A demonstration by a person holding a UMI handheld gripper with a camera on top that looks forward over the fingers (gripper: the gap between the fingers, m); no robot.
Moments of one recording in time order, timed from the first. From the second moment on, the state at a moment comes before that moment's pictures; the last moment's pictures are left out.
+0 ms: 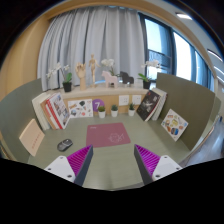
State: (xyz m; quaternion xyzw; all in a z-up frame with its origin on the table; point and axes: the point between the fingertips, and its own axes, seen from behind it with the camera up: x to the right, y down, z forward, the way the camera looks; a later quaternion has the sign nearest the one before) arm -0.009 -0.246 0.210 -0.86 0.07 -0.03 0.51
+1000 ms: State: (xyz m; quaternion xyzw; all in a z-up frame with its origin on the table) arm -0.300 -0.029 -0.013 -0.93 -0.02 0.01 0.37
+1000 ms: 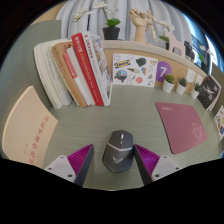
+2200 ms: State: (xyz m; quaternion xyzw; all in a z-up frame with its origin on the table) arm -0.141 0.057 0.287 -0.83 -0.03 0.01 0.56
